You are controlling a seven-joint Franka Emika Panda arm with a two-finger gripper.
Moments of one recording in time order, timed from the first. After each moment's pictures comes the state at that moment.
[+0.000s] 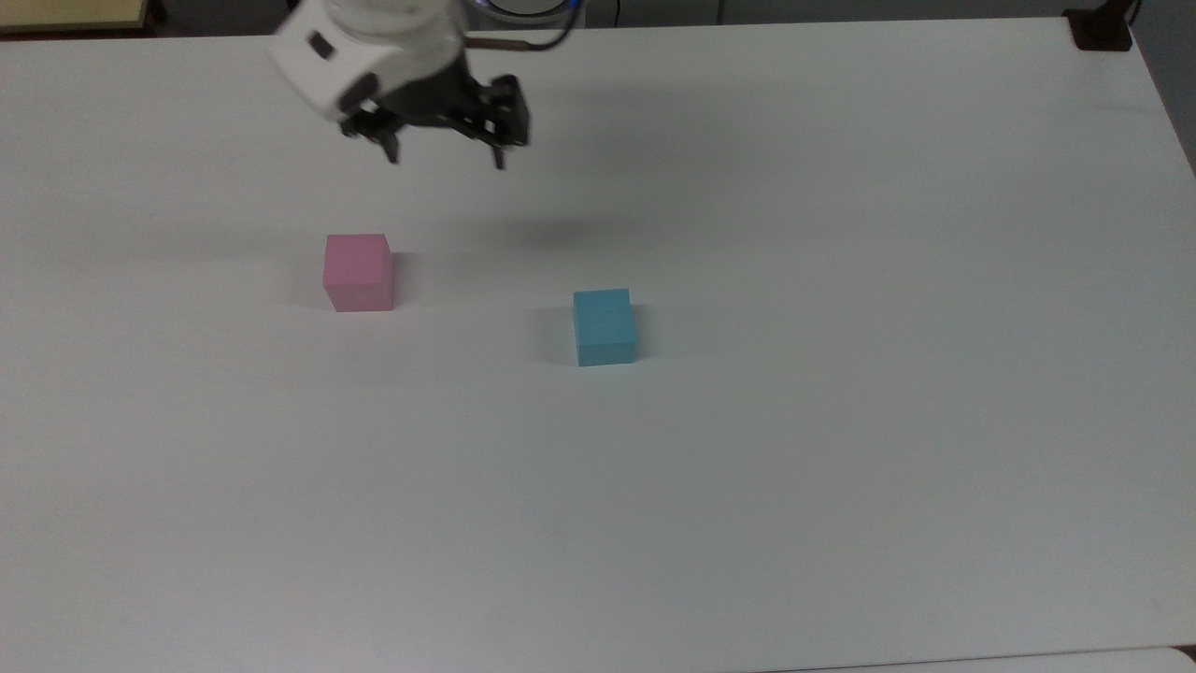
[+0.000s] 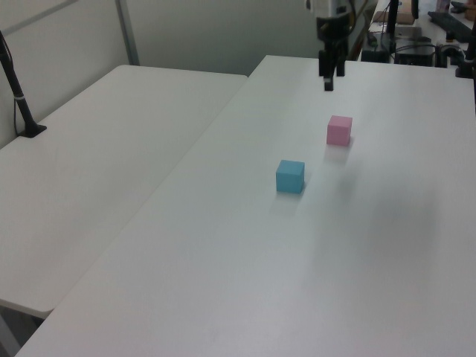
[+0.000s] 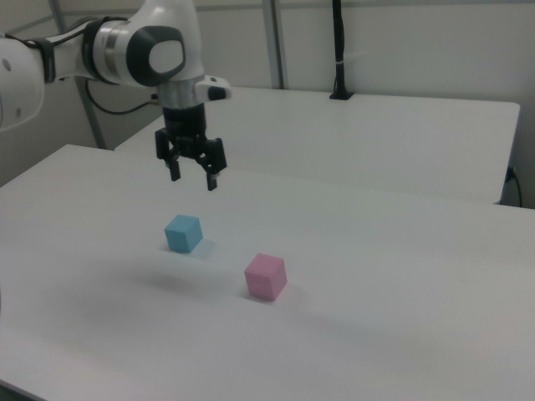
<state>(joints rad) 0.05 0.25 -0.07 -1.49 0.02 1.65 -0.01</state>
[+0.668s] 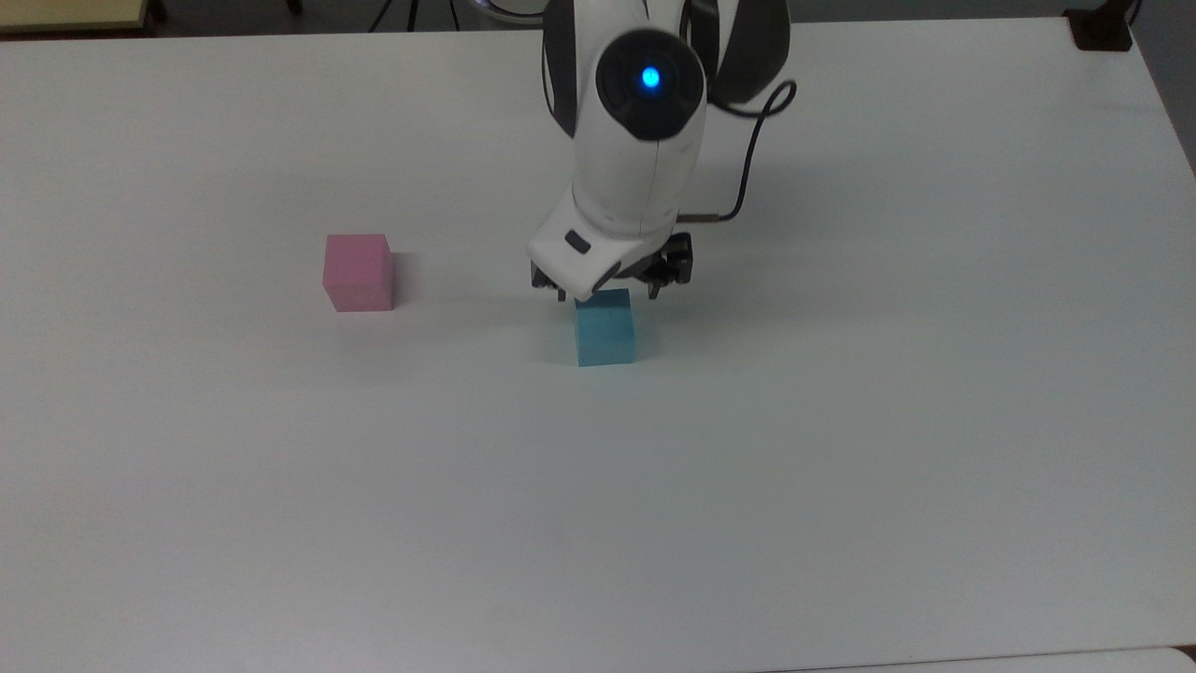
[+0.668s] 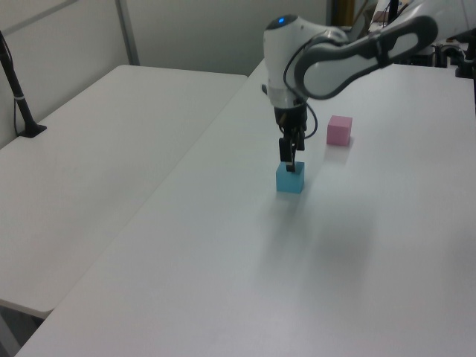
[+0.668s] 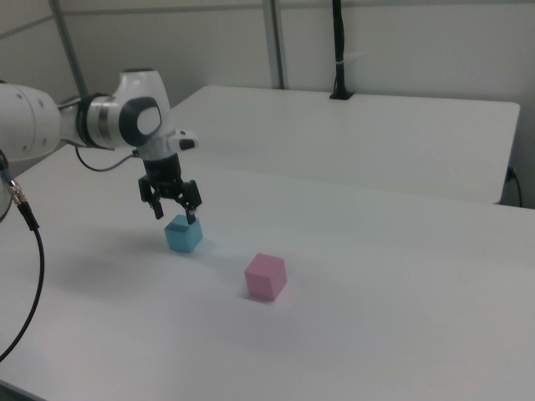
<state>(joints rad) 0.31 0.51 -0.13 -1.51 0.01 1.92 0.11</state>
